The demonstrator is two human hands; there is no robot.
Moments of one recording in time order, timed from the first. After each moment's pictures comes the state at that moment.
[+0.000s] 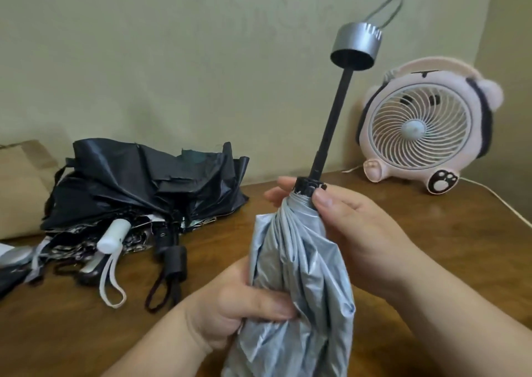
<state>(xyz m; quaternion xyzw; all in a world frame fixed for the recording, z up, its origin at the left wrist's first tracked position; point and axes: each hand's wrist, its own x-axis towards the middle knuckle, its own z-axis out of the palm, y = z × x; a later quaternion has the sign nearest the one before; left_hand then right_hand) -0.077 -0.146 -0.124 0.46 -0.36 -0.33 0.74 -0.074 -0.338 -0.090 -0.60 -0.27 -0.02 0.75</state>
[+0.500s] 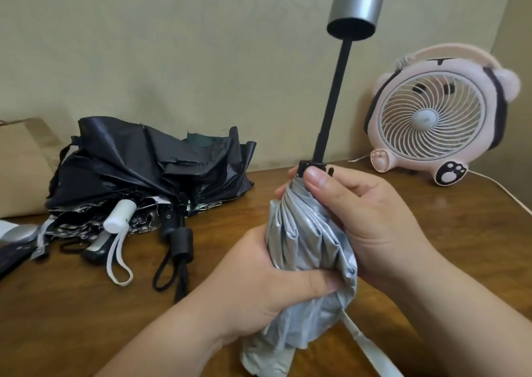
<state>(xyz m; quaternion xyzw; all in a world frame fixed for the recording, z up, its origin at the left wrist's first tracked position) -0.099 -0.155 -0.101 0.71 -0.26 -0.11 0.65 -0.090 -0.321 -0.081 -0.60 -0.23 -0.06 0.76</state>
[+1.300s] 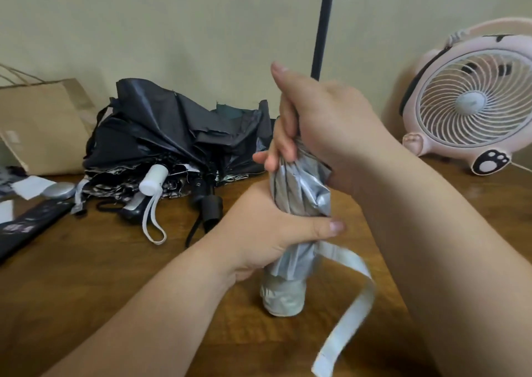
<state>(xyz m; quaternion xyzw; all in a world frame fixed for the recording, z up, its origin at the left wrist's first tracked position) -0.095 -0.129 -0.091 0.69 -0.23 -0.07 0.68 -0.057 -0.244 -0.022 -0.70 -0.21 -0.01 0.69</state>
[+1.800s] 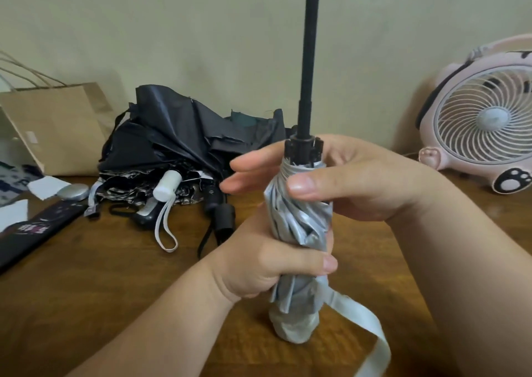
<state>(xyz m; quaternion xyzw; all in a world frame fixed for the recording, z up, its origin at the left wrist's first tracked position) -0.084 -0.108 -0.111 0.63 -0.35 -0.11 0.69 -0.041 -0.264 -0.041 -0.62 -0.49 0.24 0.57</state>
